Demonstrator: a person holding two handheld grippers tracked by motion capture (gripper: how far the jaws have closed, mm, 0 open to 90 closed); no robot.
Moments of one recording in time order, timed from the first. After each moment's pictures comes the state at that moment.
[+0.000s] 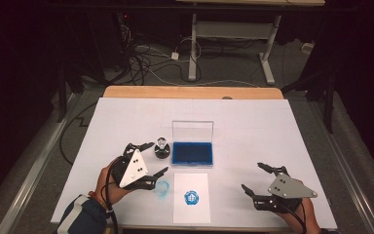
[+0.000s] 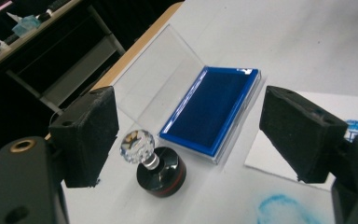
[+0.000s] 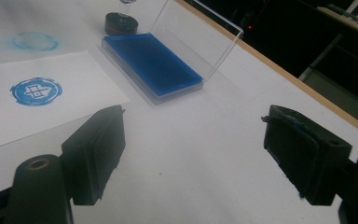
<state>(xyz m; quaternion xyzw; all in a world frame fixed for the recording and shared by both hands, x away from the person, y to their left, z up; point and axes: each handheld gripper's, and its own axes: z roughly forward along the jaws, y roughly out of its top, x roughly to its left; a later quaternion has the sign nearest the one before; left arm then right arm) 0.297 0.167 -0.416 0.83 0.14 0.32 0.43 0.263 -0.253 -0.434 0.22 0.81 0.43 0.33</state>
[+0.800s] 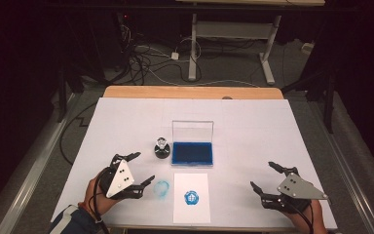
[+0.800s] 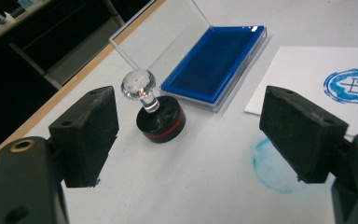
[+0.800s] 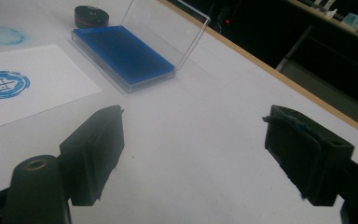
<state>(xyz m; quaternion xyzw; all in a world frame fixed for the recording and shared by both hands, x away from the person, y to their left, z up) 0.284 0.198 -0.445 0.83 0.18 0.32 0.42 0.260 -0.272 -0.436 0.25 0.79 0.43 0.35</state>
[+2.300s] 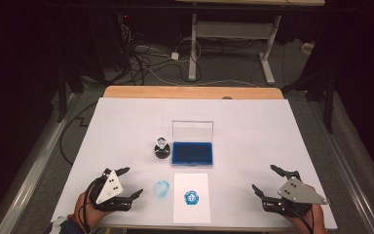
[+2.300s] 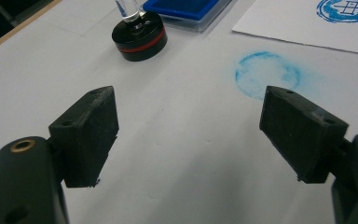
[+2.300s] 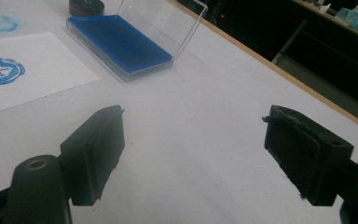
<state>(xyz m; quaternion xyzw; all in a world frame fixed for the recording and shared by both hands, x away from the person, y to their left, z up) 0.272 0.229 -0.484 0.85 0.22 0.26 0.39 0.254 -0.274 -0.442 0.26 0.79 0.41 0.36</state>
